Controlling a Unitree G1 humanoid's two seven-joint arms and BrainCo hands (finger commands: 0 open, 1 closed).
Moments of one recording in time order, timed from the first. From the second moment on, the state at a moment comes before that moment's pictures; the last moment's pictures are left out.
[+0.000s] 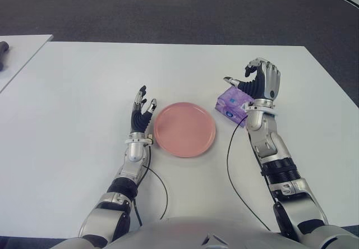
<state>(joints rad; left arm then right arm) -0.20 0.02 -0.02 0.80 0.16 -0.76 0.30 -0.35 -0.32 0.17 0.12 -0.72 0.12 -0.54</state>
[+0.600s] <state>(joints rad) -0.21 0.01 -0.02 0.82 0.17 -0.78 0.30 -0.34 -0.30 0.22 -0.11 -0.75 0.05 -0.36</state>
